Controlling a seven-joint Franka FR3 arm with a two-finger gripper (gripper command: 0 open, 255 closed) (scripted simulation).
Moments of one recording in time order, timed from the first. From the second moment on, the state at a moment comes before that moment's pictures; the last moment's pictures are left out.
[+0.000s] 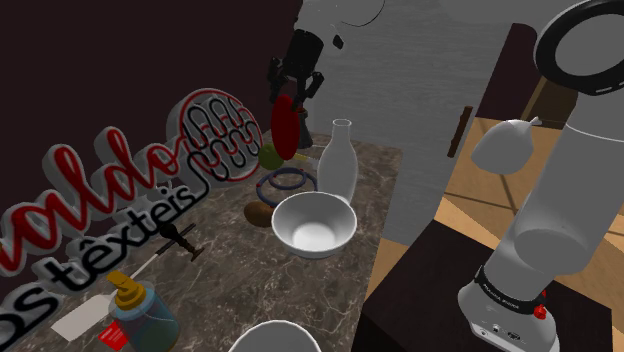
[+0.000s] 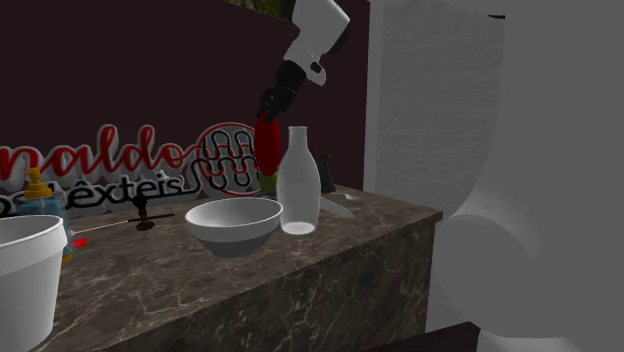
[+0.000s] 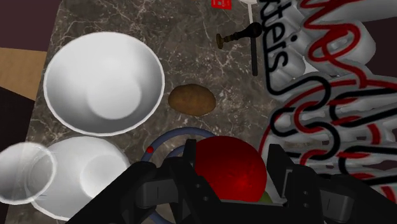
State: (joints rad) arm 0.00 0.07 0.13 -1.55 0.59 1.67 1.29
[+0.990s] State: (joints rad) arm 0.00 0.09 0.13 -1.46 0.58 1.61 1.33
